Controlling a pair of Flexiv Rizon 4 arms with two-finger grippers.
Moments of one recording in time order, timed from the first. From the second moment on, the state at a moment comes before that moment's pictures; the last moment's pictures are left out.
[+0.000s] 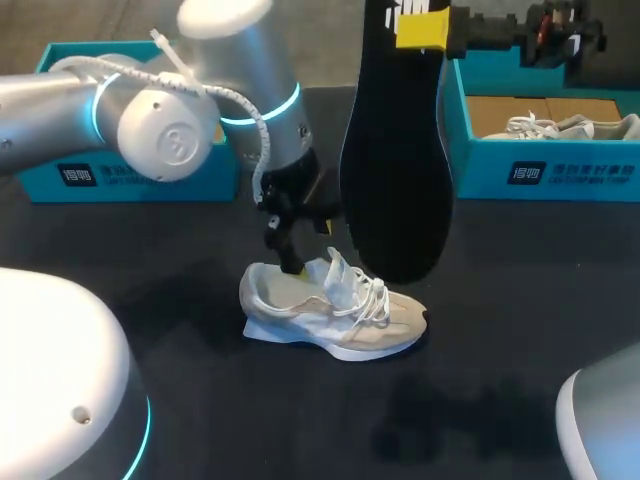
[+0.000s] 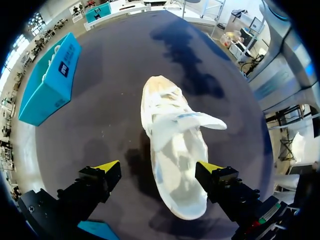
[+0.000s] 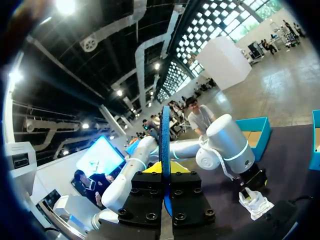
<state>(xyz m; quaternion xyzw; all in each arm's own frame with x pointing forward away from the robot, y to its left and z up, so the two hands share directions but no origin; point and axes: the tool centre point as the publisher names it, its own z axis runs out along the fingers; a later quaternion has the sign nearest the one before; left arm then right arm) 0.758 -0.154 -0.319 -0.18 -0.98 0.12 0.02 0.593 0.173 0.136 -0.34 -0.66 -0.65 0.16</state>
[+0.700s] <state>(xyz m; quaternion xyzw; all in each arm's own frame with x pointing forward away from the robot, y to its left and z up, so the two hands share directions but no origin) 0.767 -0.173 -0.371 -0.19 -0.97 0.12 0.01 0.593 0.173 0.136 -0.34 -0.66 -0.65 0.16</state>
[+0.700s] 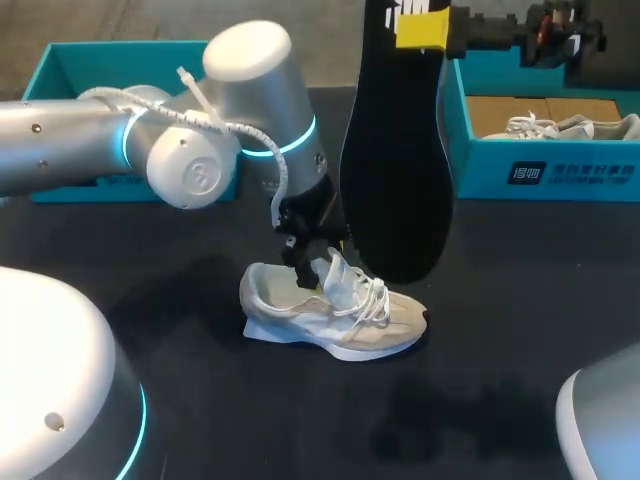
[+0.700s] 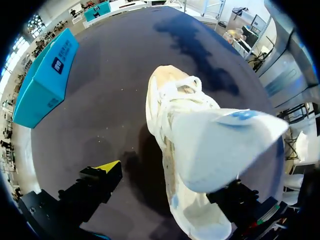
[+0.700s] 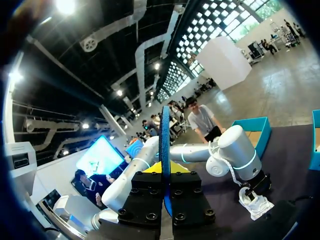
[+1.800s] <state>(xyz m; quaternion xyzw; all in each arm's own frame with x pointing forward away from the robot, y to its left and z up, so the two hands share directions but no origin) 0.770 -0.183 -0.384 -0.21 -0.97 0.11 0.03 0.593 0.173 0.136 -0.34 -0.66 -0.65 0.16</state>
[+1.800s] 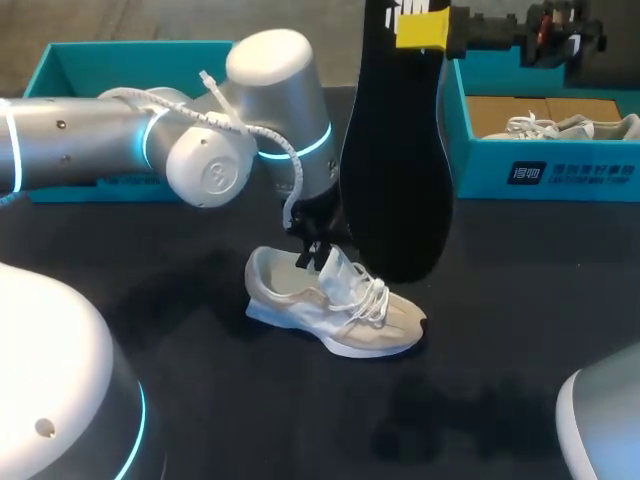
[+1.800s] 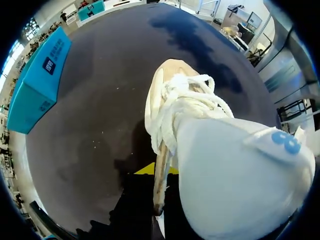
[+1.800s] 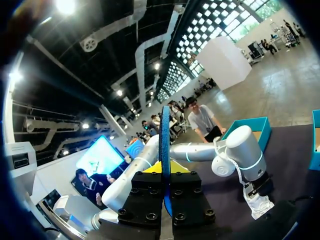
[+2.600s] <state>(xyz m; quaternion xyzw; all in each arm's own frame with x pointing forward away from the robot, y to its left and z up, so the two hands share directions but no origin) 0.782 -0.162 -0.324 -0.43 -0.90 0.09 0.05 0.593 0.173 0.136 -0.34 -0.66 -0.65 0.16</state>
